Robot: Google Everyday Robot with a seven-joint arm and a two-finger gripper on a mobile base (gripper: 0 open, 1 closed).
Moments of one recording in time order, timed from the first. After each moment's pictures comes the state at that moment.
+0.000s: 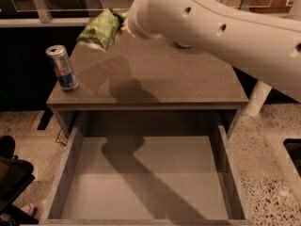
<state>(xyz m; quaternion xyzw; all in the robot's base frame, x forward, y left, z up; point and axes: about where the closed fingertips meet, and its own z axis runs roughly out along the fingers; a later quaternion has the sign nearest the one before) 0.687 0.049 0.986 -0.53 0.66 -0.08 0.53</state>
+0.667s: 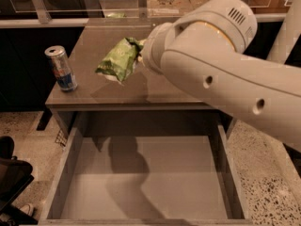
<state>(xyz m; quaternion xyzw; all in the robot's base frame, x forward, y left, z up) 0.596 0.004 0.954 -0.50 0.70 -0.13 0.49</state>
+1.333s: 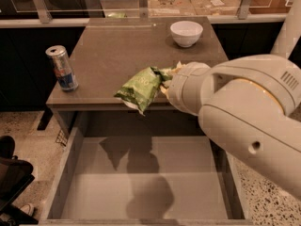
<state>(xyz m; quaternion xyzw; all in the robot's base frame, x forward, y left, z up) 0.533 -0.051 0.905 -0.44 0.75 -0.09 0.49</state>
